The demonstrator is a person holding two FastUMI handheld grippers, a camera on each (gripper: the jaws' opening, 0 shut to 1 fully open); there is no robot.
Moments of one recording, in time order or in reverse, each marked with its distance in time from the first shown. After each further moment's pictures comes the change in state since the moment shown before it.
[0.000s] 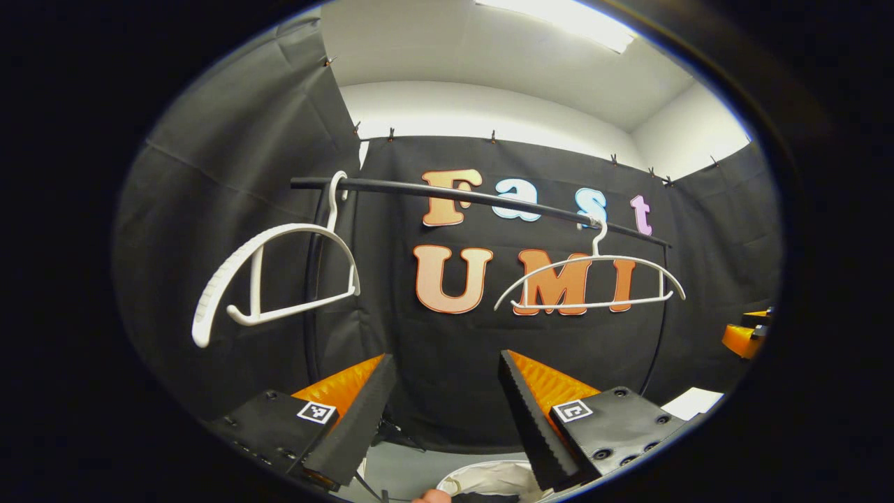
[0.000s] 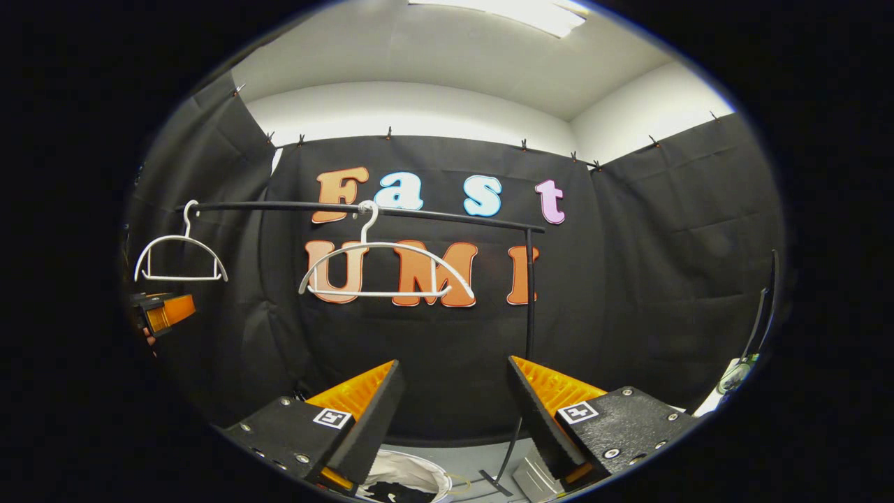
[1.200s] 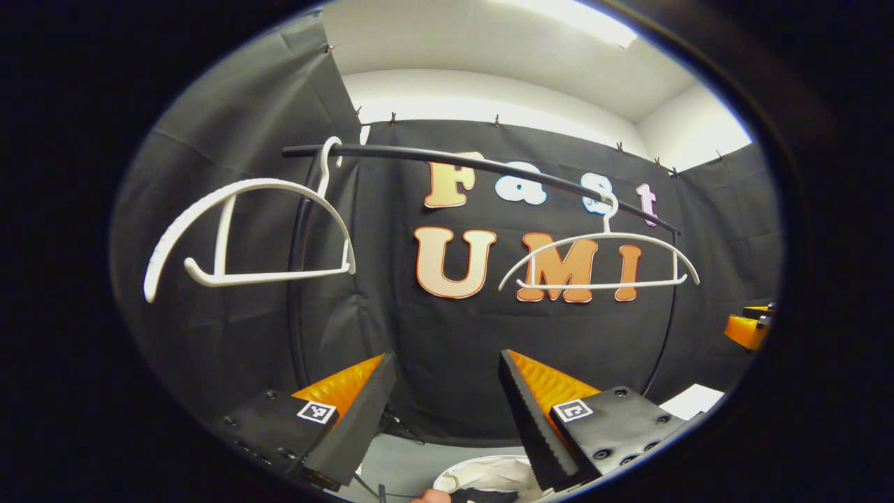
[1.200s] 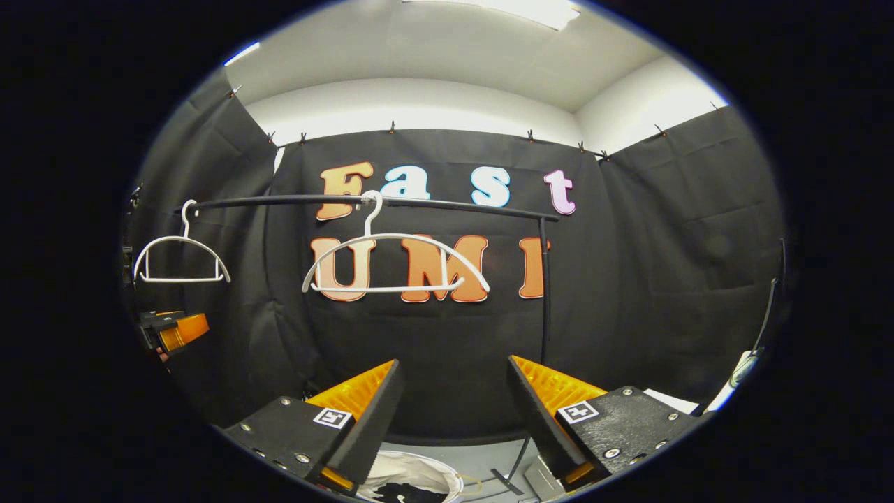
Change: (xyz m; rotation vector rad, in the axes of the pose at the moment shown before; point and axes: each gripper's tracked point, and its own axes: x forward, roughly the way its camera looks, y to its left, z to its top) left arm 0.034 0.000 -0.039 -0.011 0.040 0.008; right arm 0.024 0.010 -0.009 0.020 0.020 0.034
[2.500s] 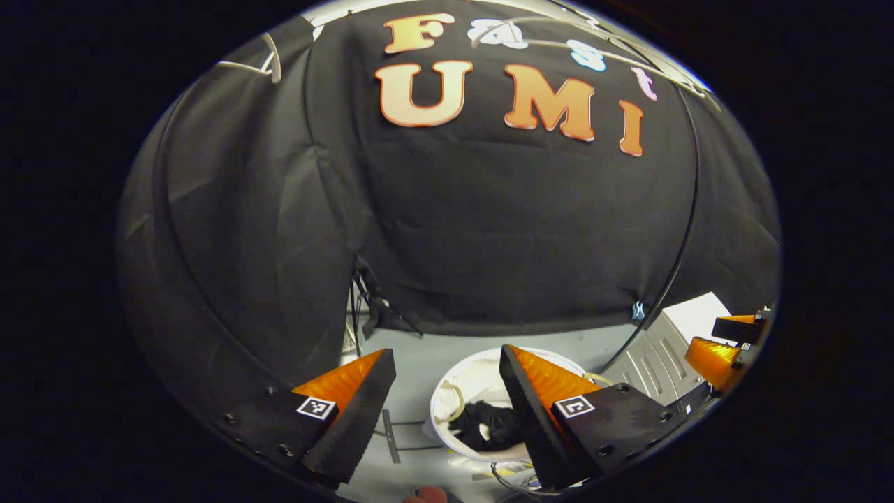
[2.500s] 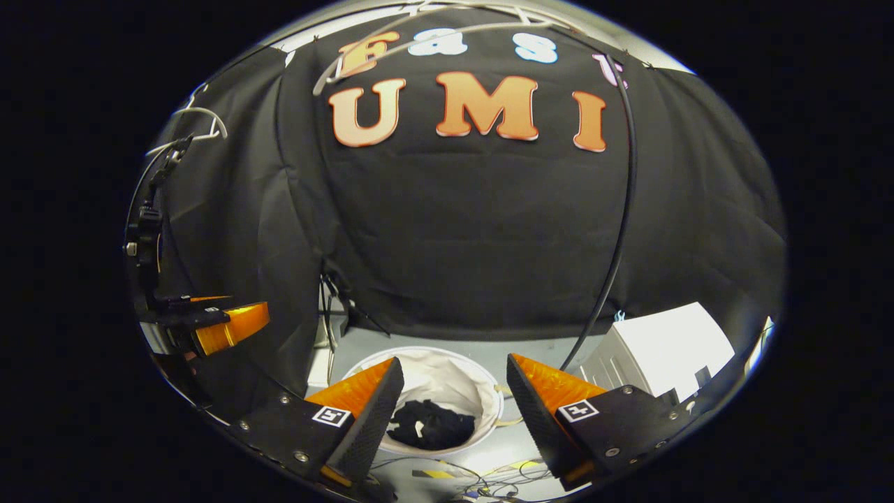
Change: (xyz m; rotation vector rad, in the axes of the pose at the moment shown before) left arm 0.042 -0.028 -0.276 0.090 0.548 -0.063; right arm 0.025 0.085 -0.276 -0.002 0.552 0.113
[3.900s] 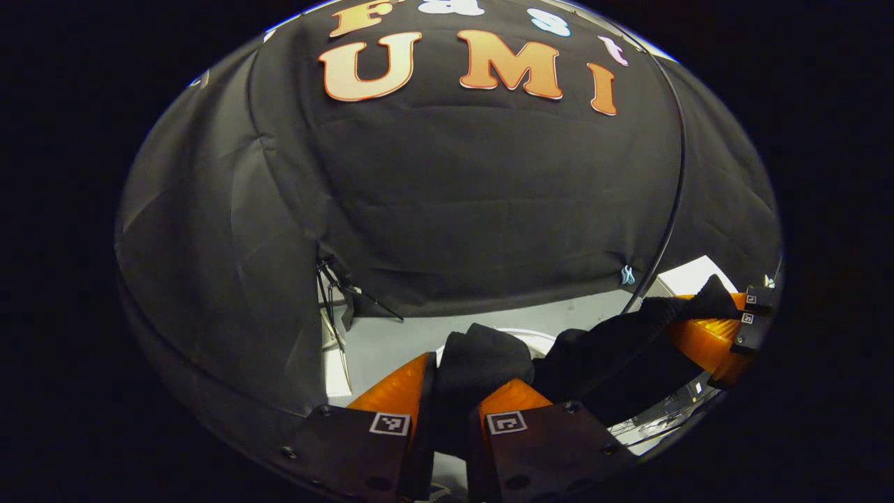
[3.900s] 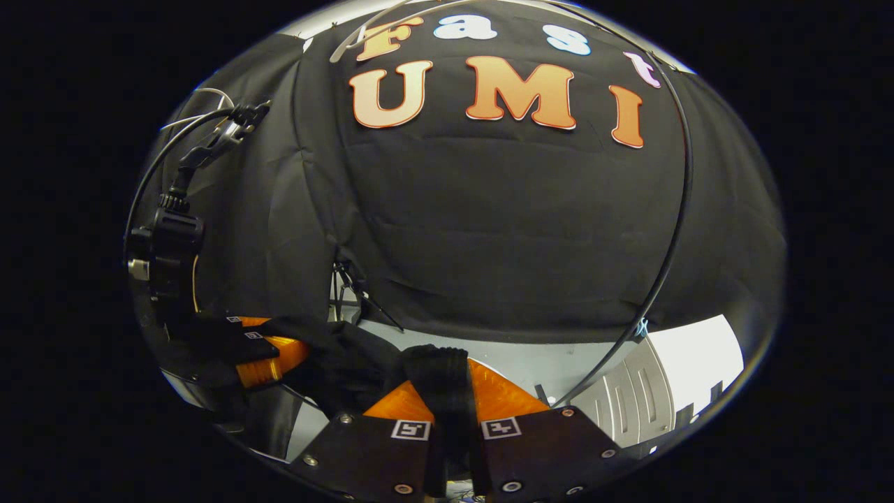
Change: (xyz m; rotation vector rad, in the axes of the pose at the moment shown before) left arm 0.090 -0.066 -0.073 0.078 0.205 -0.101; right arm 0.090 0.035 -0.044 -0.062 0.086 0.091
